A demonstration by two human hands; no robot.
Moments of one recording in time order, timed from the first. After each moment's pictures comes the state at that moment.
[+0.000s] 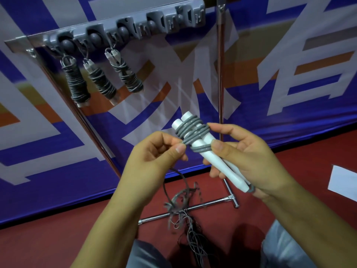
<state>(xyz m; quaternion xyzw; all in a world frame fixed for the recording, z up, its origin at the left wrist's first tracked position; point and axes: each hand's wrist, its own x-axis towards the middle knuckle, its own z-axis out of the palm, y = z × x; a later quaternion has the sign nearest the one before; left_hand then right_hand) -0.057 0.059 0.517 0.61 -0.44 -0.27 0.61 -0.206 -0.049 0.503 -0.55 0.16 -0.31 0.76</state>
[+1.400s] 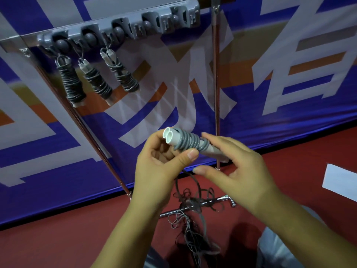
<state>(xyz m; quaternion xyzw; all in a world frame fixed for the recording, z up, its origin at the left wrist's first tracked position) -0.081 0.050 0.500 0.51 -0.39 -0.27 0.71 -0.207 -0.039 0.467 -0.80 0.20 -0.46 0.34</state>
